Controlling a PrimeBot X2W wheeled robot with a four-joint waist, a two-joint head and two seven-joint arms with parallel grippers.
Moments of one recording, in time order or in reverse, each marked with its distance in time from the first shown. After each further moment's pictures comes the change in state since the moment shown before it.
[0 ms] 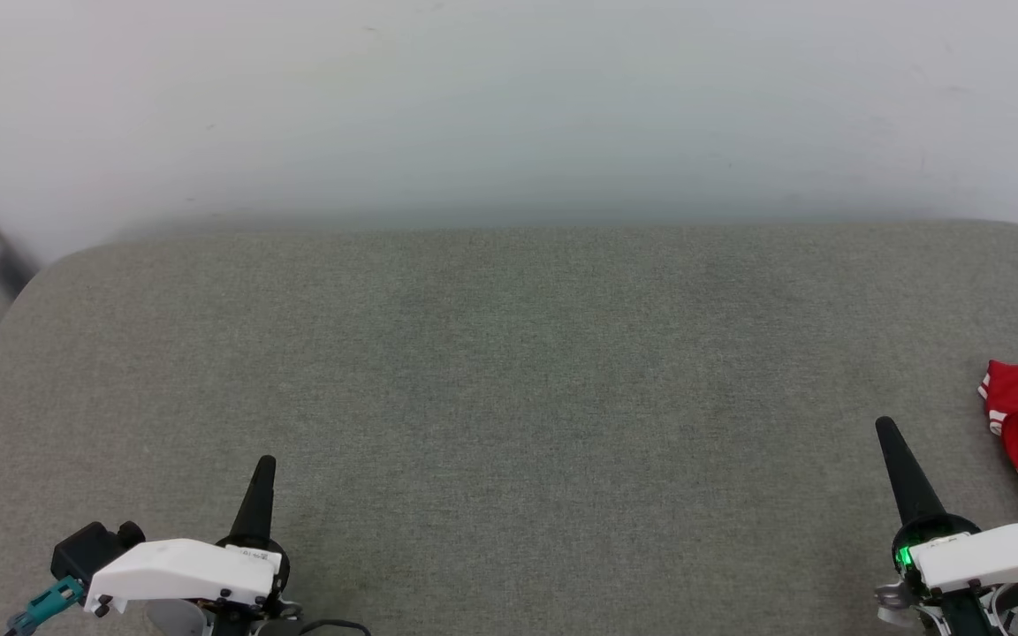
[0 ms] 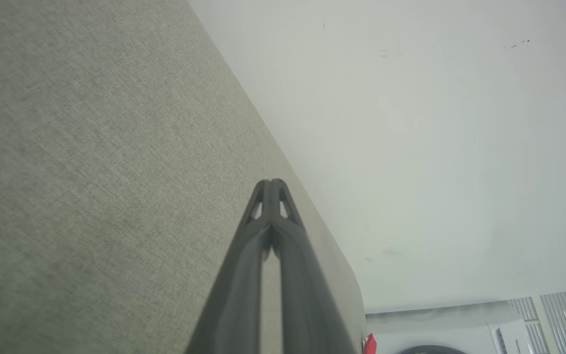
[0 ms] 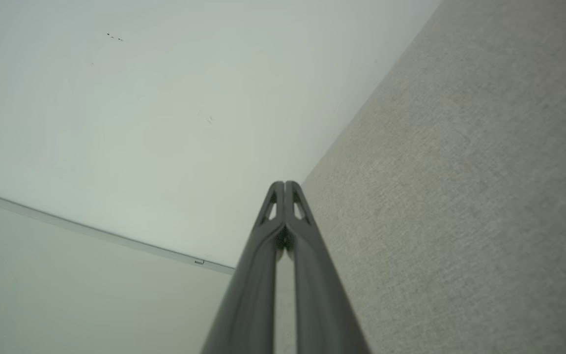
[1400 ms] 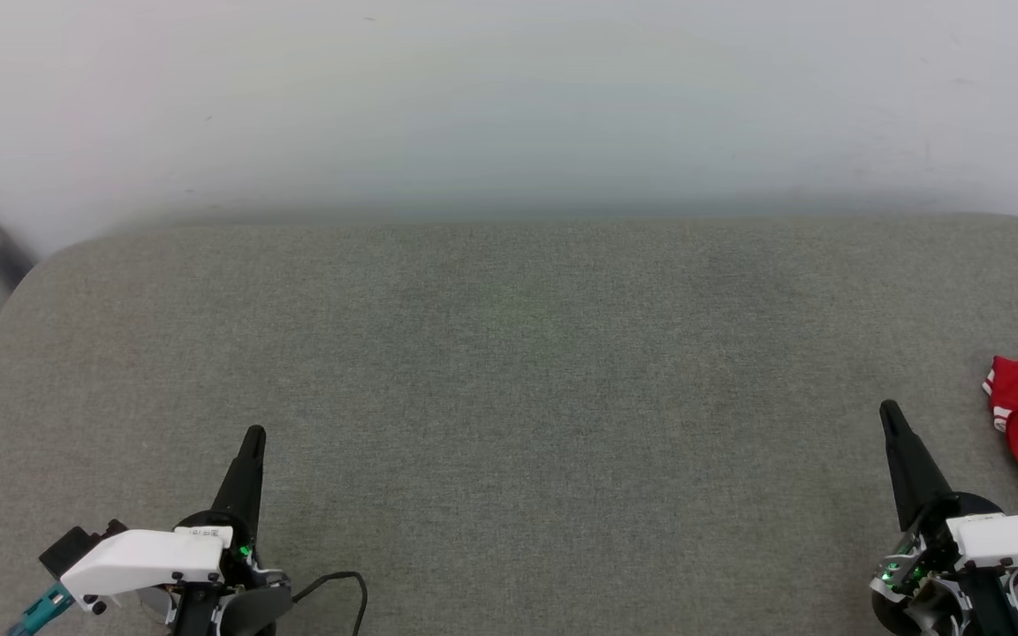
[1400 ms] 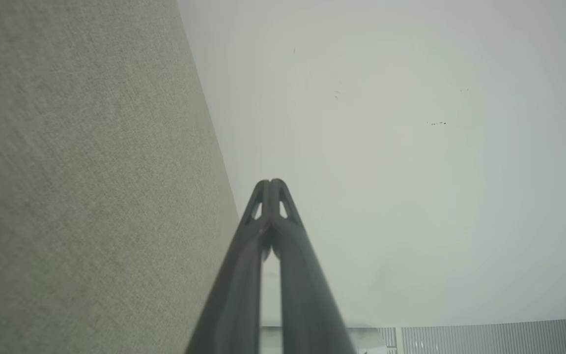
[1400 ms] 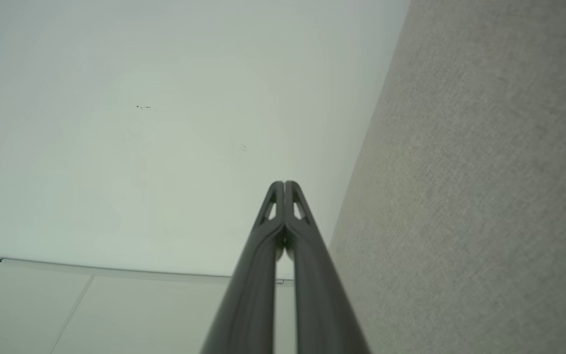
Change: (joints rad) left arm -0.042 -0.062 0.114 0.018 -0.302 -0.081 0.101; right arm -0.059 0.010 -0.021 0.078 0.370 0.000 0.030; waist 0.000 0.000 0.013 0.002
